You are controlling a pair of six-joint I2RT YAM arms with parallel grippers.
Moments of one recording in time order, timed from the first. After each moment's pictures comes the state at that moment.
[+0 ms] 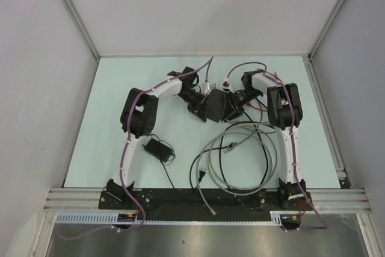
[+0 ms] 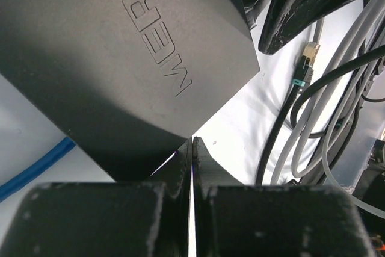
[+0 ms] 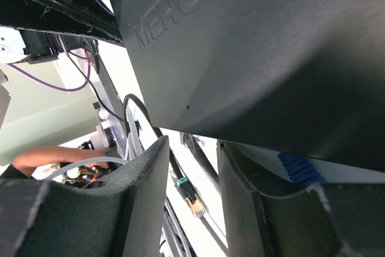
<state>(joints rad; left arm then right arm) -0.48 2.36 1.87 -0.88 0.79 0.20 0.21 2.43 1.85 -1.15 -1.00 -0.34</state>
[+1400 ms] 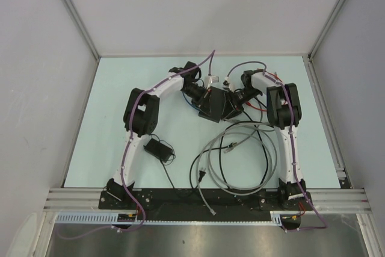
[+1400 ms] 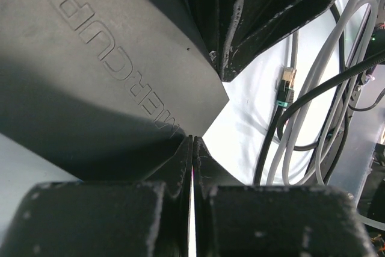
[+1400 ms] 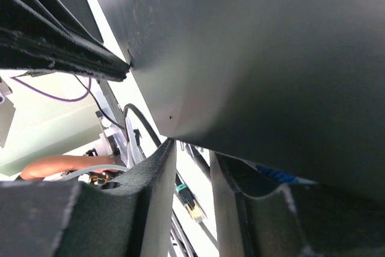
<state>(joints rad) -0.49 2.41 2.00 -0.88 0.85 0.21 0.21 2.45 1.88 -1.13 -0.98 -0.28</state>
